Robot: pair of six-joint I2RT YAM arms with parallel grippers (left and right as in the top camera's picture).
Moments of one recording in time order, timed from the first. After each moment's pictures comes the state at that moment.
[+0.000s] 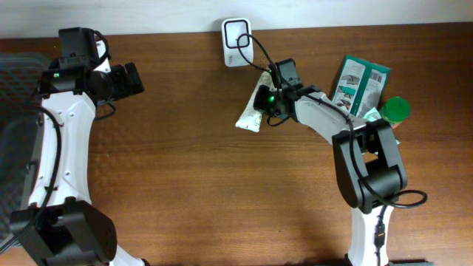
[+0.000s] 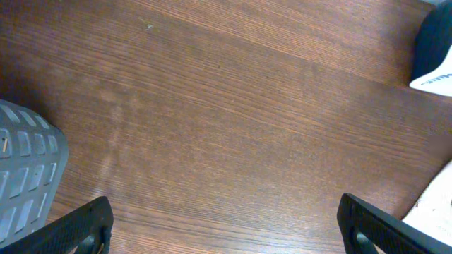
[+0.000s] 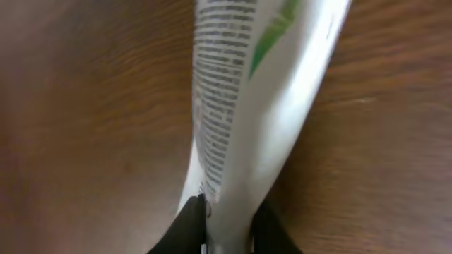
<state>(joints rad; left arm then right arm) 0.11 1.76 1.68 -0.93 0.03 -0.19 0.32 2.15 1.46 -0.32 -0.27 0.64</state>
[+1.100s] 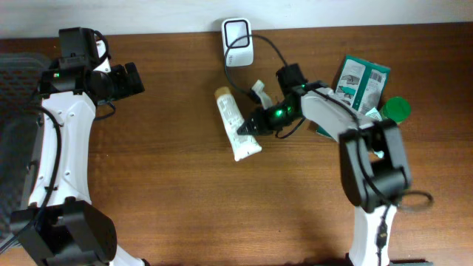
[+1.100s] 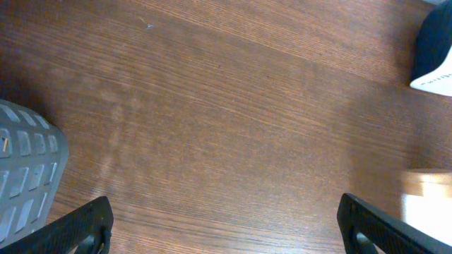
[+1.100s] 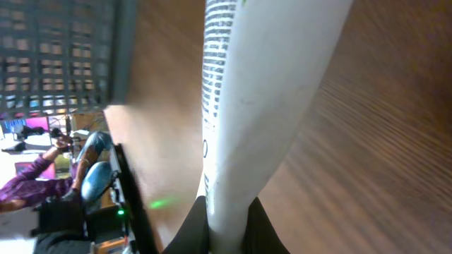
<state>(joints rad) 0.11 1.76 1.68 -0.93 0.03 -0.19 0.28 2.12 1.50 -0.71 -0.97 -0.02</state>
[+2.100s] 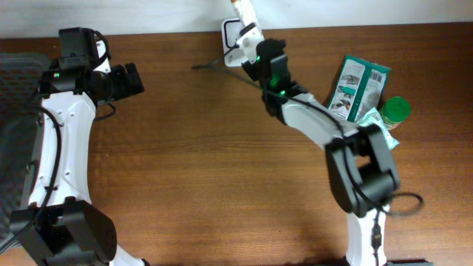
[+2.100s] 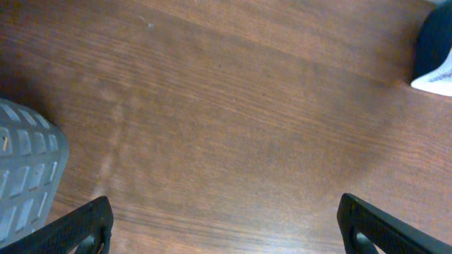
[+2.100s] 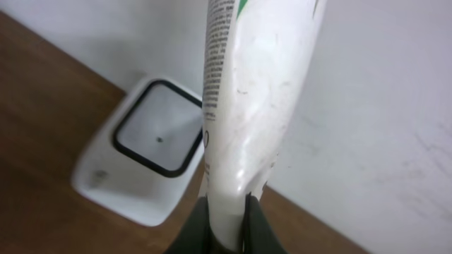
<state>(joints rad) 0.11 1.76 1.68 -0.93 0.03 -0.19 0.41 2.16 1.51 0.33 0.29 -0.48</state>
